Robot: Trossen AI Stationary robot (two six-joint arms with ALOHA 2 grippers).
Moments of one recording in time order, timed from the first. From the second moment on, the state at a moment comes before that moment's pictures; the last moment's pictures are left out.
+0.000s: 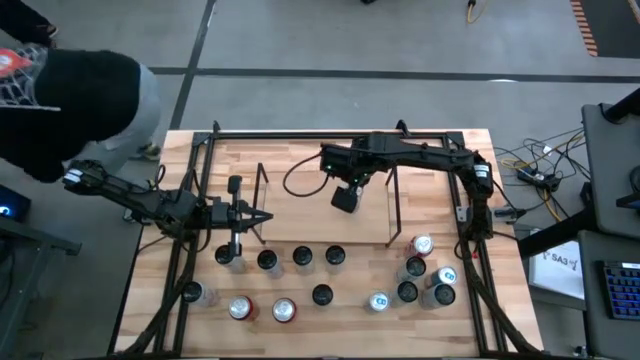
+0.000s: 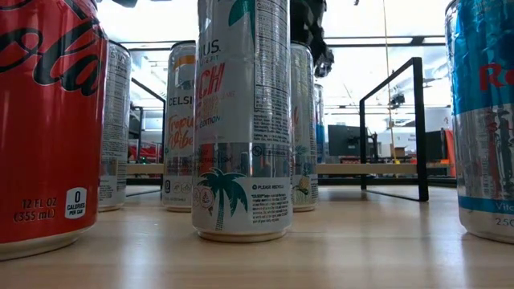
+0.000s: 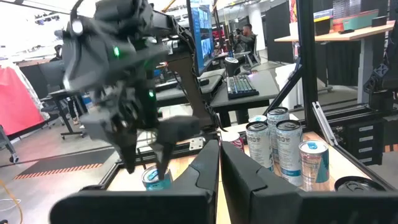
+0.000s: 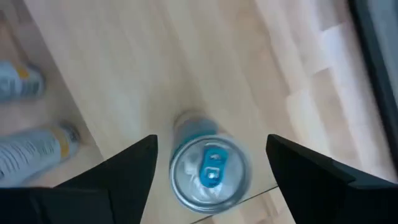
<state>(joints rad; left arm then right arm) -0.34 0.77 0.56 0.27 -0.36 0.23 -0.15 1.94 2.04 -1.39 0.11 0.24</state>
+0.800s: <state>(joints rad) -0.34 0.77 0.56 0.27 -0.36 0.23 0.03 1.94 2.00 -1.40 0.17 0.32</state>
